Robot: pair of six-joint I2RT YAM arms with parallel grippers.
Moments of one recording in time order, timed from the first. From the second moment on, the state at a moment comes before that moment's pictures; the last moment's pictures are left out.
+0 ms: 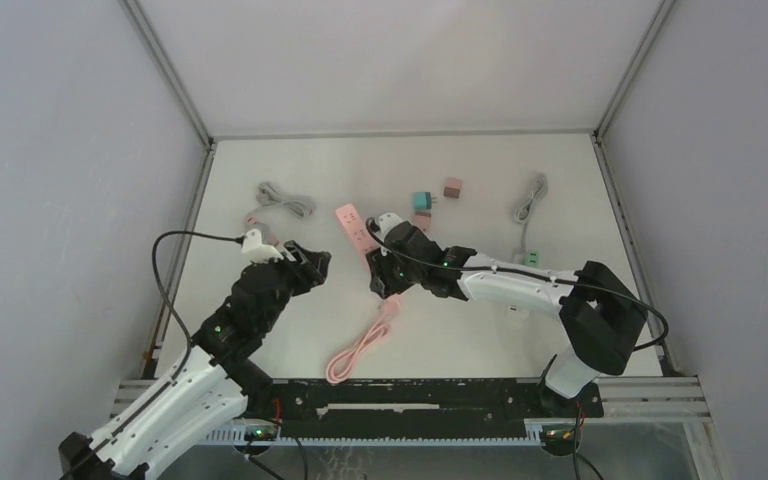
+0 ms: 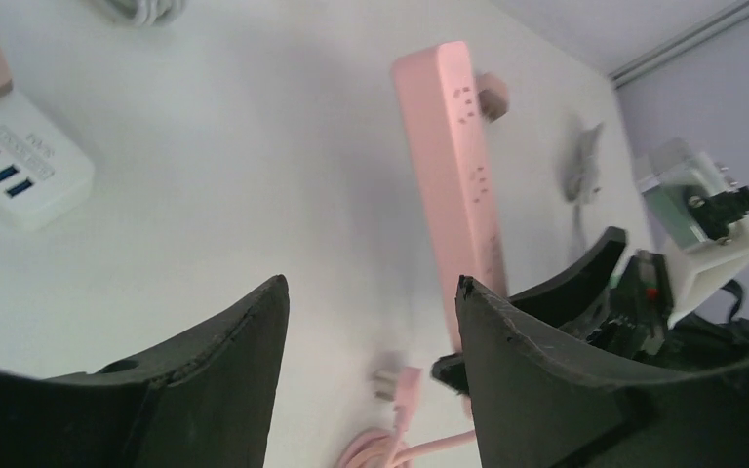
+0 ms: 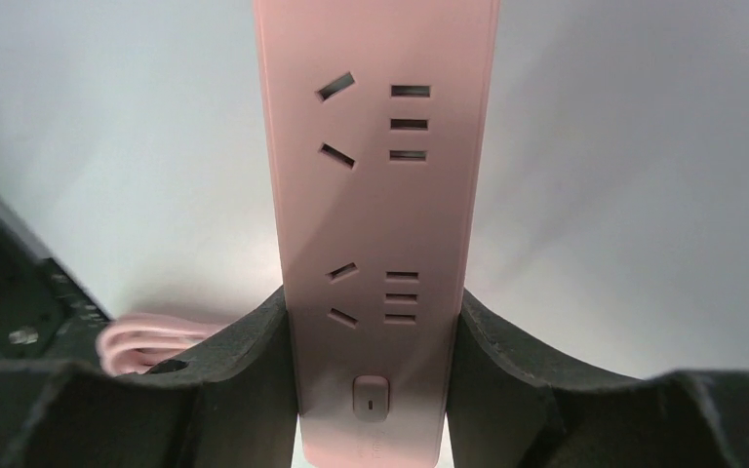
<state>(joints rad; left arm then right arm) -0.63 0.56 0.49 -0.20 -0.36 -0.75 0.96 1.59 1.06 -0.19 -0.02 0.34</state>
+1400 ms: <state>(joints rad) -0.58 1.33 0.59 0.07 -0.02 -0.87 0.89 1.68 0.94 -0.27 0.11 0.36</state>
